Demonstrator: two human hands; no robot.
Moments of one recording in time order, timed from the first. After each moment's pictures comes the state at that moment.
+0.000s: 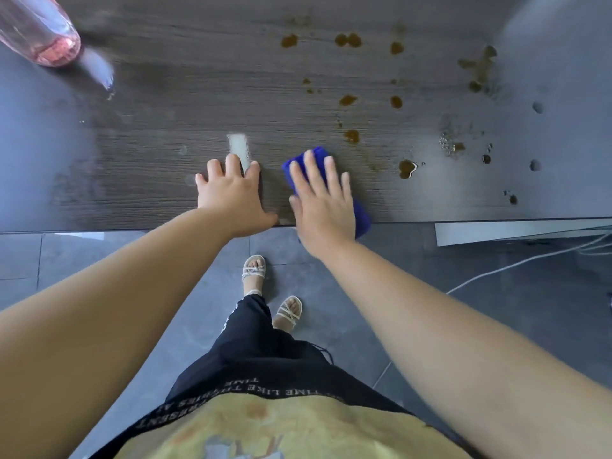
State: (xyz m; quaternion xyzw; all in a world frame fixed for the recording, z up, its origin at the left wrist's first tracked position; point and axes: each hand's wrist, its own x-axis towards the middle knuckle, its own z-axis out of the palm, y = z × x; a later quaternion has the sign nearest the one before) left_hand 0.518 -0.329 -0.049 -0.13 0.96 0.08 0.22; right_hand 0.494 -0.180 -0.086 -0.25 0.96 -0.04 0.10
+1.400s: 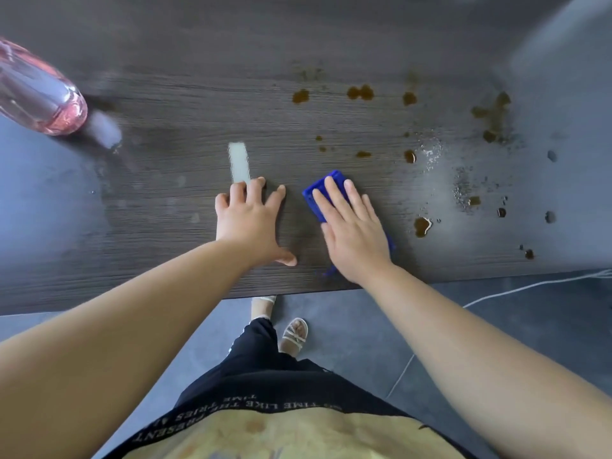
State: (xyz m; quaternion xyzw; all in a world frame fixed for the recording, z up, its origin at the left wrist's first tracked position) left_hand 0.456 -0.353 -0.045 -0.07 0.96 0.05 0.26; right_hand 0.425 -0.174 -0.080 -0.30 0.95 -0.04 0.12
